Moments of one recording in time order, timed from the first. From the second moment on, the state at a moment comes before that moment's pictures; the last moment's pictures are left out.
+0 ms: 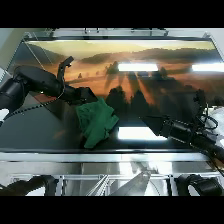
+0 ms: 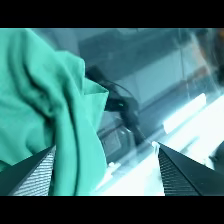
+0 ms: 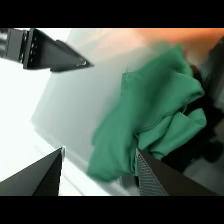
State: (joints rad) left arm -0.21 -1.32 1.20 -2.29 1.24 1.81; right arm 0.16 -0.54 0.36 -0.21 0.84 0.91
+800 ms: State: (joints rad) left arm -0.03 -1.27 0.74 -2.35 1.16 1.86; right arm 0.21 -1.38 0.74 -0.43 1.00 0.94
